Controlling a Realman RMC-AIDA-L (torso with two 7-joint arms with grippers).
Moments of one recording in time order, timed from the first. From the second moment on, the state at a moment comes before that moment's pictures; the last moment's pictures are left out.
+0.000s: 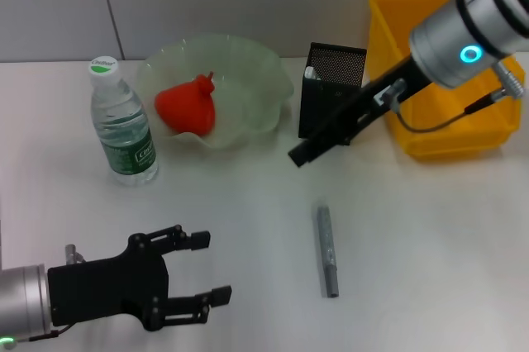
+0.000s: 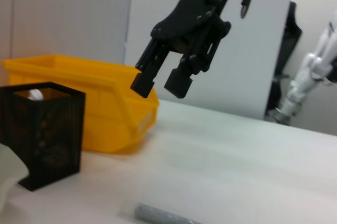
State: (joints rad) left arm -0.39 -2.06 0.87 0.49 1.84 1.58 -1.01; right arm 0.96 2.06 -1.10 -1.07 -2.43 -1.62 2.50
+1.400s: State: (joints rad) left arm -0.40 -2.06 0.86 0.52 1.91 1.58 -1.05; right arm 1.15 2.09 -1.40 -0.63 -2.55 -1.42 2.72
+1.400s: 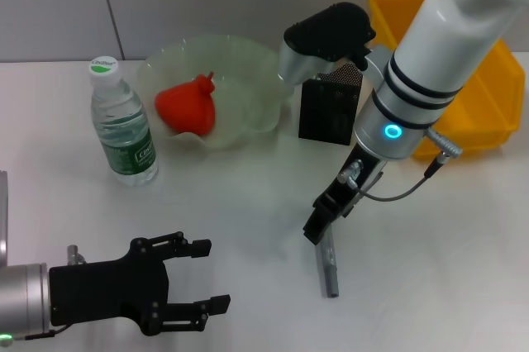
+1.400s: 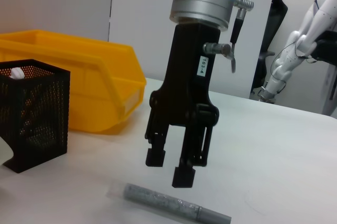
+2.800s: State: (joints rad) left arm -0.40 -2.06 0.87 0.52 1.91 1.57 -1.05; right arm 1.14 2.09 -1.50 -0.57 -2.49 -1.33 2.74
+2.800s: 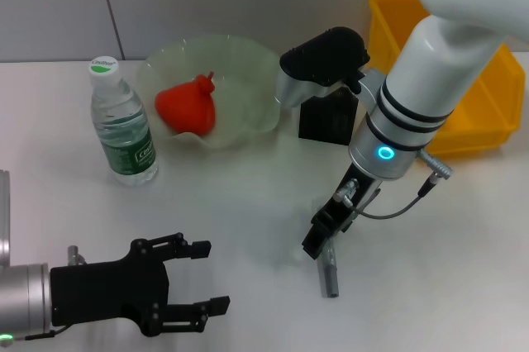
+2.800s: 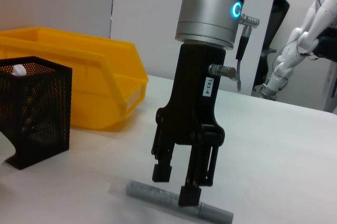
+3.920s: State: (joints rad) left arm -0.40 -2.06 0.87 0.62 1.98 1.54 -1.06; right arm 1.15 2.09 -1.54 -0.57 -2.49 -1.32 2.76
